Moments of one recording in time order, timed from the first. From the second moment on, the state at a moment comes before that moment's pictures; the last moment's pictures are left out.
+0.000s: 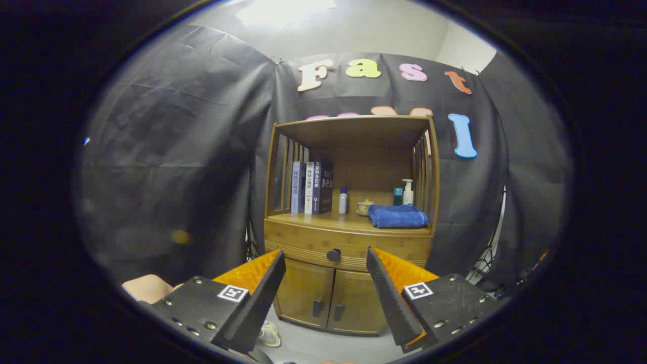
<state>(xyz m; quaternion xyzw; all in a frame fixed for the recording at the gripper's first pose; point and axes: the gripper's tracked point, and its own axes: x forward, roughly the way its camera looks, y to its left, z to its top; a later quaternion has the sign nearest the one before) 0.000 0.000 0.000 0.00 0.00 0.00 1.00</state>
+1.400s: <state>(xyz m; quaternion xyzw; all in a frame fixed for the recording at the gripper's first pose) 0.002 -0.003 -0.009 0.00 0.02 -0.01 1.00</state>
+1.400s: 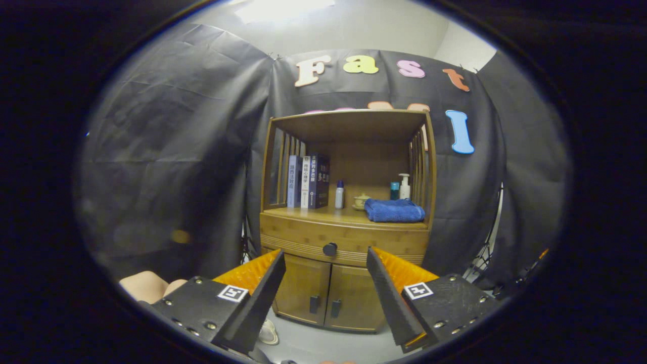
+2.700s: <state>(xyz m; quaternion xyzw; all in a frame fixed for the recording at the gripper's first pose) 0.177 -0.042 -0.078 -0.06 0.04 -0.06 1.00</state>
